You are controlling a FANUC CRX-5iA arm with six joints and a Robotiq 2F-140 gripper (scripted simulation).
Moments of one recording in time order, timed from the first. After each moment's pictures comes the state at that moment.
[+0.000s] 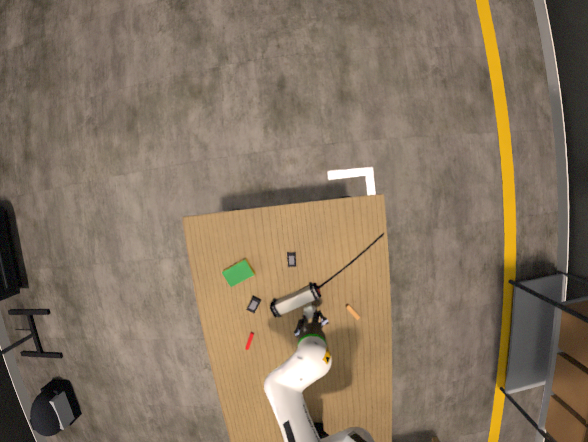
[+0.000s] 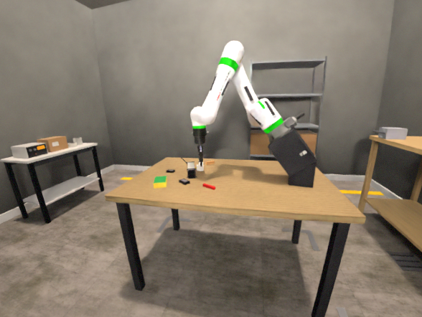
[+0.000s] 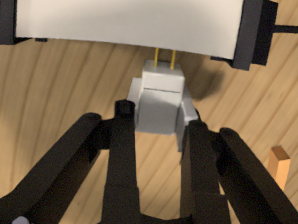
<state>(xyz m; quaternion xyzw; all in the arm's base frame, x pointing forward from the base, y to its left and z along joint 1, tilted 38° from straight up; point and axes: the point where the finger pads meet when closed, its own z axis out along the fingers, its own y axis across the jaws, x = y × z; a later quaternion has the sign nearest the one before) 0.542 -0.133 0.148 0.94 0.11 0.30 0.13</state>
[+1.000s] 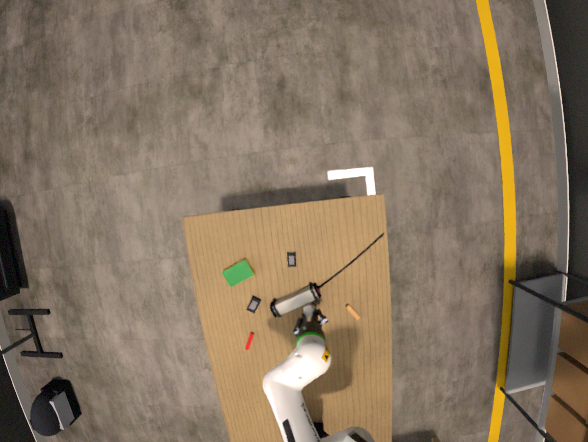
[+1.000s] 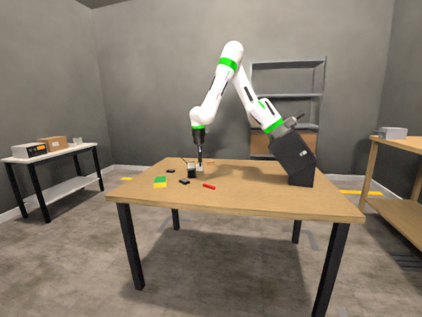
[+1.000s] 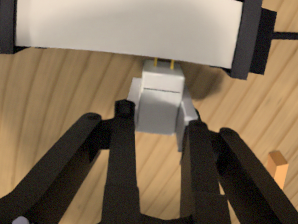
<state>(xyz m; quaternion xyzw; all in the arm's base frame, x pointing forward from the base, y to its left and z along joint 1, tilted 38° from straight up) 0.547 -0.131 0.151 0.94 0.11 0.30 0.13</state>
